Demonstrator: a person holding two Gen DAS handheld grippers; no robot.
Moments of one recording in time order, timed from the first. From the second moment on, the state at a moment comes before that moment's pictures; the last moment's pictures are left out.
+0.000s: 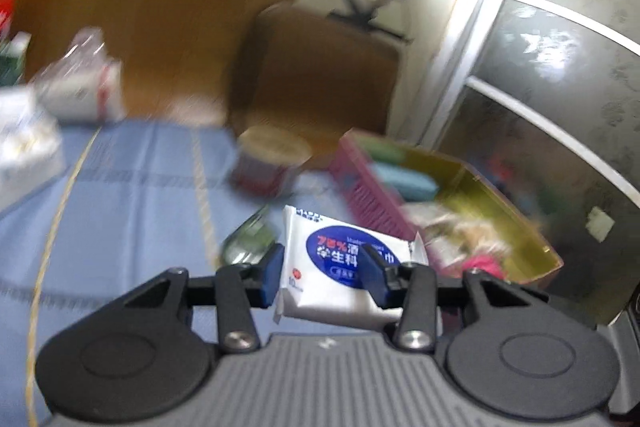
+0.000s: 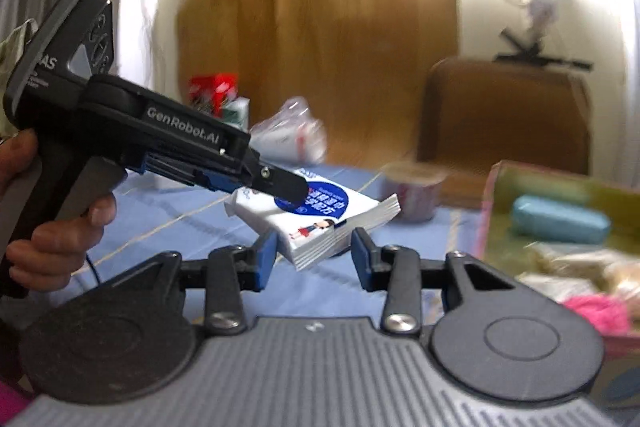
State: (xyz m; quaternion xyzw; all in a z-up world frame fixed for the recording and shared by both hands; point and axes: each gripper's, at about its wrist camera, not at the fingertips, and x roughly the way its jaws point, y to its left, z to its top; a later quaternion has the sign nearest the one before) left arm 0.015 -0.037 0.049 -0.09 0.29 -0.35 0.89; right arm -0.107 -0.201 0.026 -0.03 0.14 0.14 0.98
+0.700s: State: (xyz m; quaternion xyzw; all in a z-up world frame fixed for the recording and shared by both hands) left arm 0.035 -0.173 0.042 0.00 0.28 -0.38 0.88; right arm -0.093 -0.308 0.010 0.02 0.14 -0.07 0.99
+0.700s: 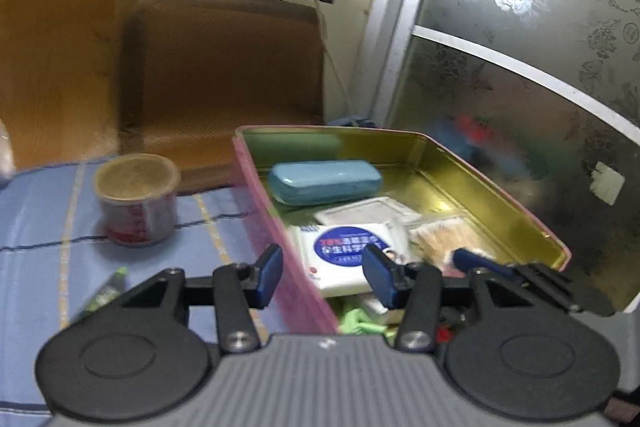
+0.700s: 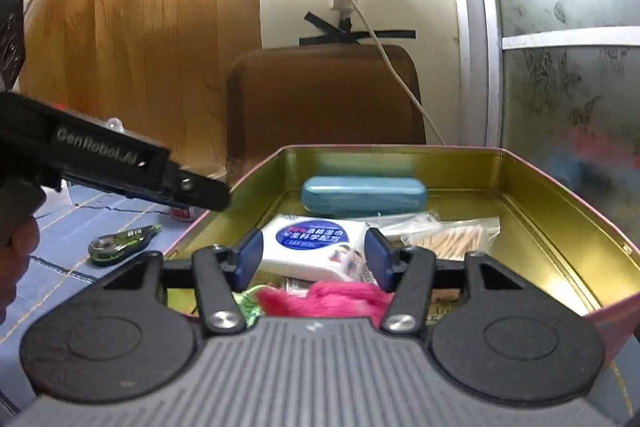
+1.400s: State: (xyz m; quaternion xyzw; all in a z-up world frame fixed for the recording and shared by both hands) left arm 0.083 0.029 -0.027 -0.06 0.31 -0.12 0.94; right arm -0.031 -0.184 0.005 0.01 0.20 0.11 0.97
